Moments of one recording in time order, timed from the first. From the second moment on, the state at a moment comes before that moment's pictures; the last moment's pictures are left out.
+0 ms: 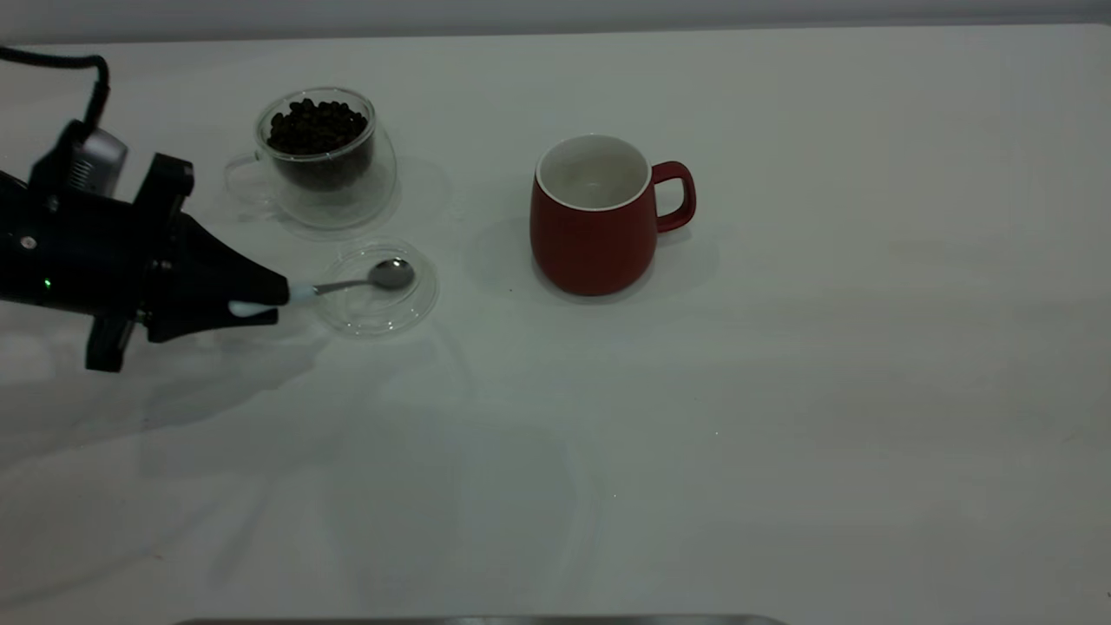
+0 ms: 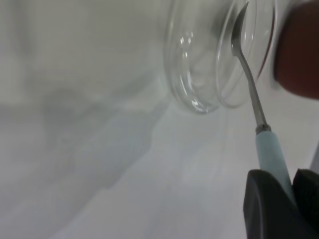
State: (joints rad) left arm 0.19 2.35 -0.82 -1.60 0.77 1.36; right arm -0.07 -0.02 -0.47 -0.03 1.13 -0.05
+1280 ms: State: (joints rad) left arm 0.19 2.42 -0.97 -1.54 0.80 1.33; right arm -0.07 -0.02 -0.47 -0.03 1.13 -0.05
